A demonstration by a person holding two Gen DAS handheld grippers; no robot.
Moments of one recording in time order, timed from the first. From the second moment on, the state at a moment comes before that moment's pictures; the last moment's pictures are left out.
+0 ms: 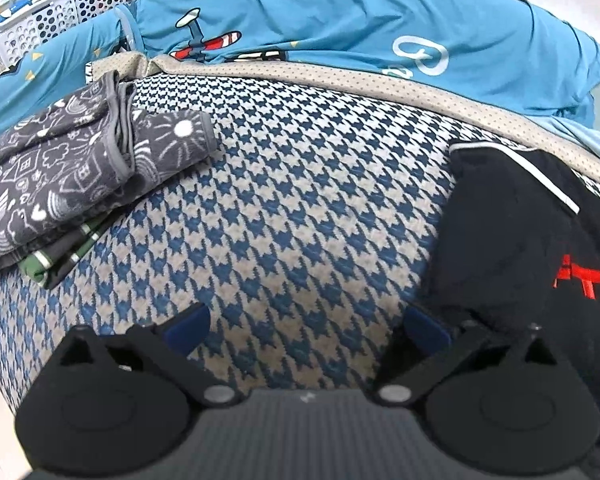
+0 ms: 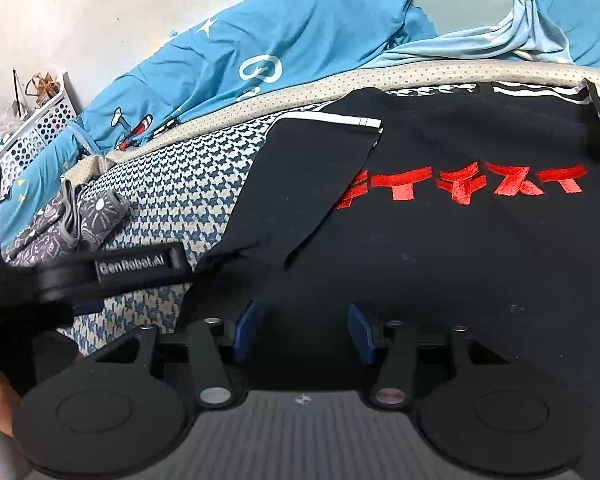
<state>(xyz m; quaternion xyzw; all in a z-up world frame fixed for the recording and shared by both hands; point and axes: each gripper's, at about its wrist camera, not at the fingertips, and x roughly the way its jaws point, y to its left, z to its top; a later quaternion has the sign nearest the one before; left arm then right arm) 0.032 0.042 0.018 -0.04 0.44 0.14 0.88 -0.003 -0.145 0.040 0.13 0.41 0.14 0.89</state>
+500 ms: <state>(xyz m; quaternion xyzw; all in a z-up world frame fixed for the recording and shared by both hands) 0.029 0.068 0.025 -0.06 0.44 0.15 0.88 0.011 -0.159 0.033 0.23 0.39 0.13 0.88</state>
